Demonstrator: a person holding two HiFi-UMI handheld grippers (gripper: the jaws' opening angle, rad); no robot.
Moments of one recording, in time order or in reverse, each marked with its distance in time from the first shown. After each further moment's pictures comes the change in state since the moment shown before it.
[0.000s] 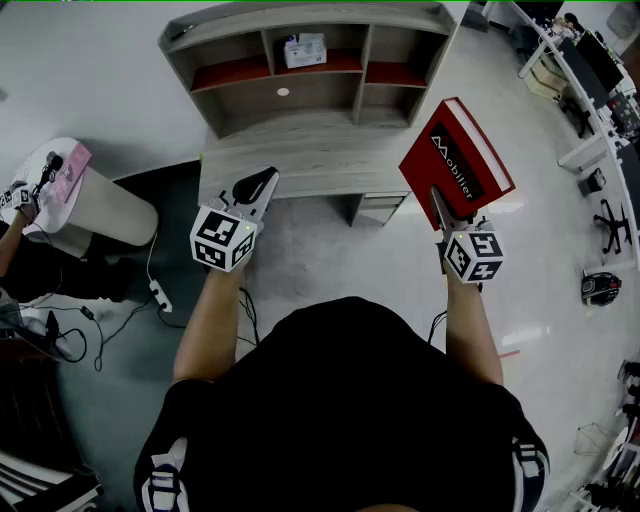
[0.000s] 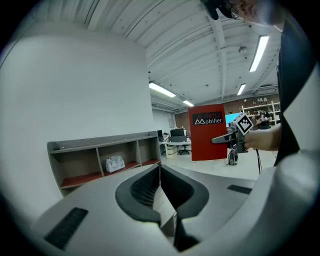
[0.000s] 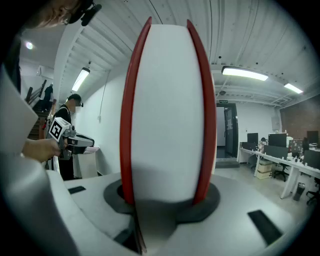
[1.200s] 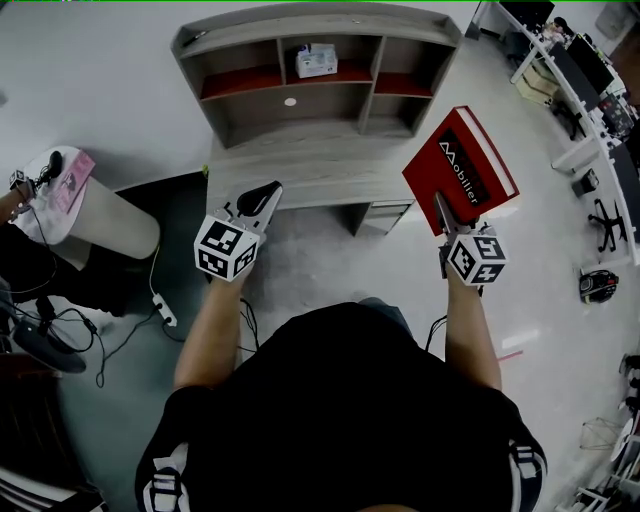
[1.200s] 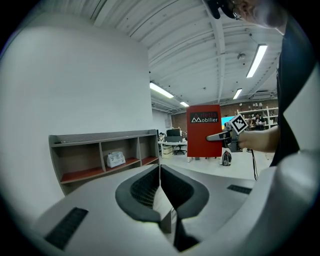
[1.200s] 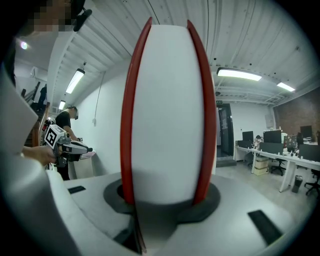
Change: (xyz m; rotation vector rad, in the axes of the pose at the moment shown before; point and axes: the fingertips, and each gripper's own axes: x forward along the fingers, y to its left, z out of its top) left arm -0.034 0.045 -0.024 -0.029 0.012 -0.067; right arm 0.024 0.042 0.012 0.055 -0.018 -0.053
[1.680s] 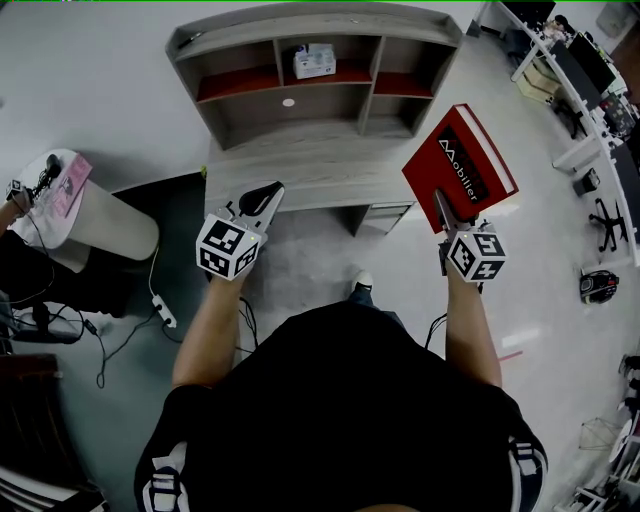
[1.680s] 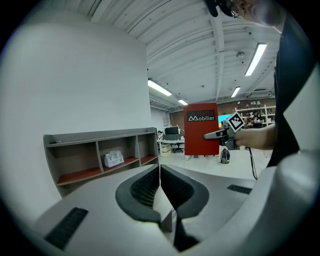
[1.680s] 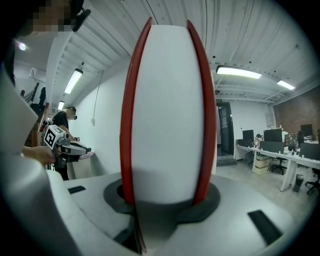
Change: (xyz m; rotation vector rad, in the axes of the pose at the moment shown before) left arm 0.018 -0.005 -0.005 0.017 0.014 -0.018; right arm 0.011 -0.016 -0.006 0.007 0.005 0.007
